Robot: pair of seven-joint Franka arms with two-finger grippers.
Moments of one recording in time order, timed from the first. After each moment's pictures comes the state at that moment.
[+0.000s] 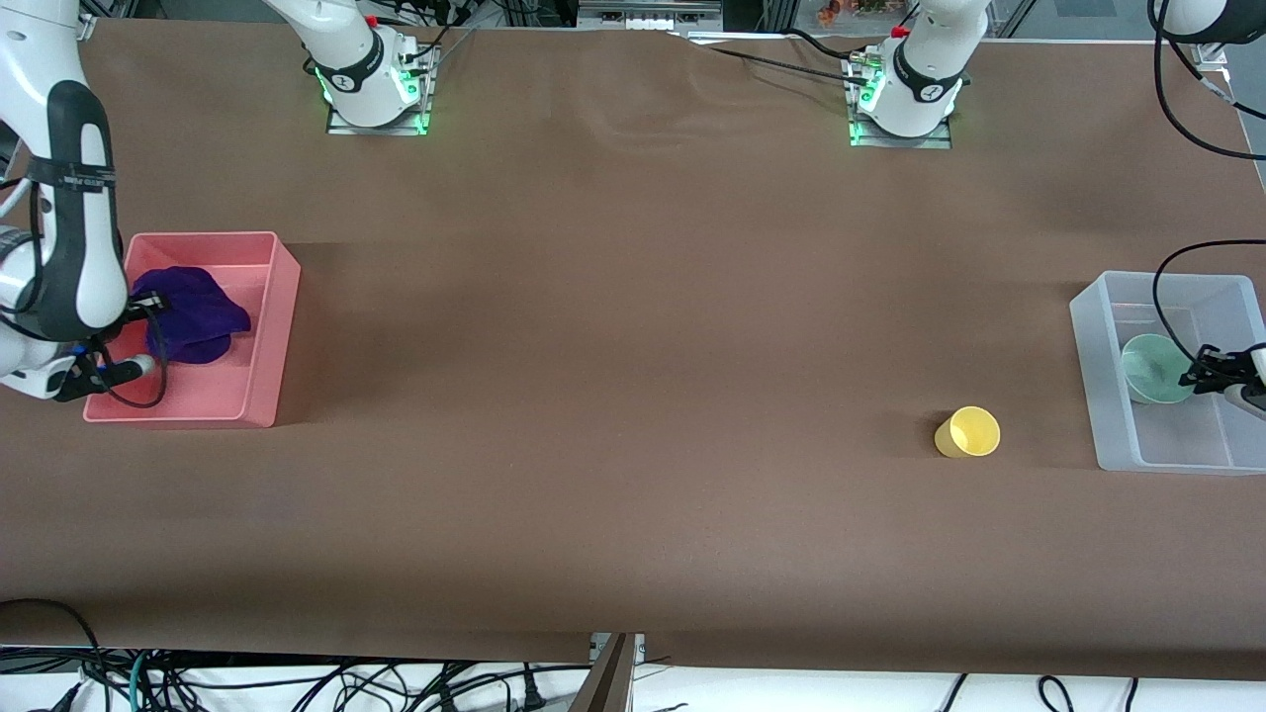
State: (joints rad) left arm 0.64 0.76 -0.07 -1.43 0.09 2.09 1.05; right arm 0.02 0.54 -0.35 -1.64 -0.04 1.66 -0.64
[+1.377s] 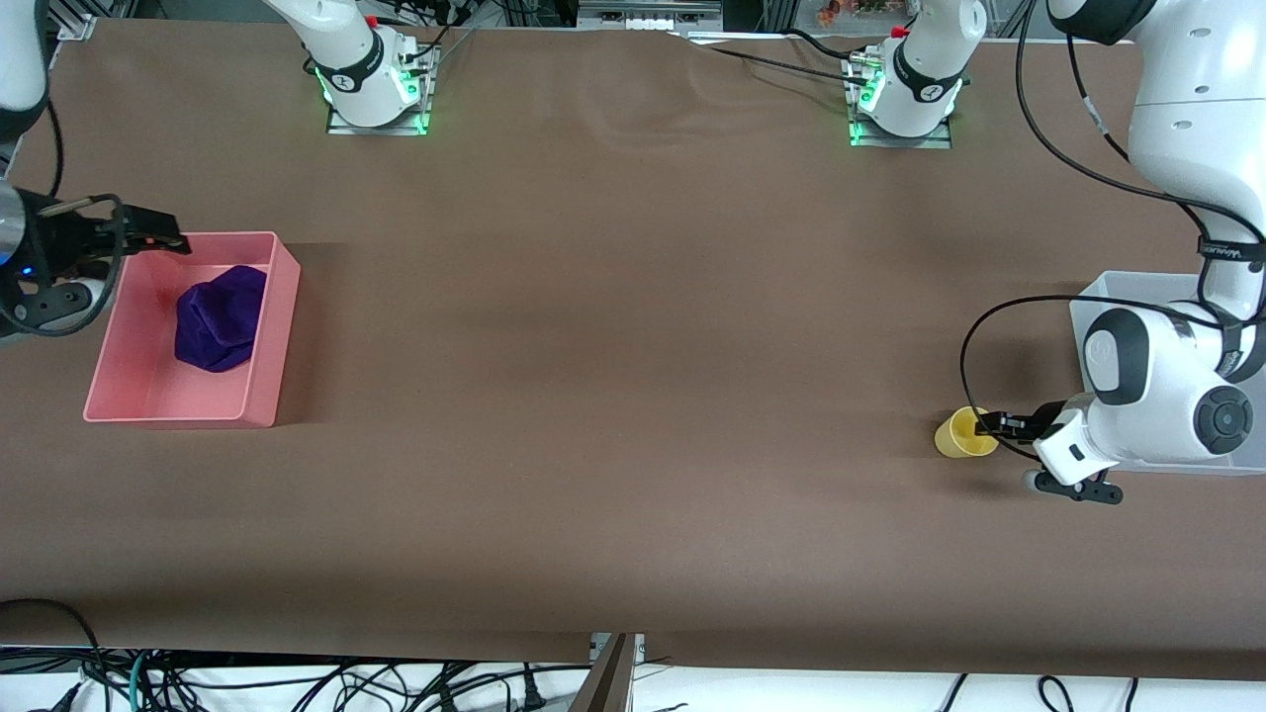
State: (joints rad) left arm 0.20 0.74 -0.11 -1.50 -0.04 2.06 0.24; right arm 0.04 0.26 -0.03 -1.31 0.02 1.30 -0.22
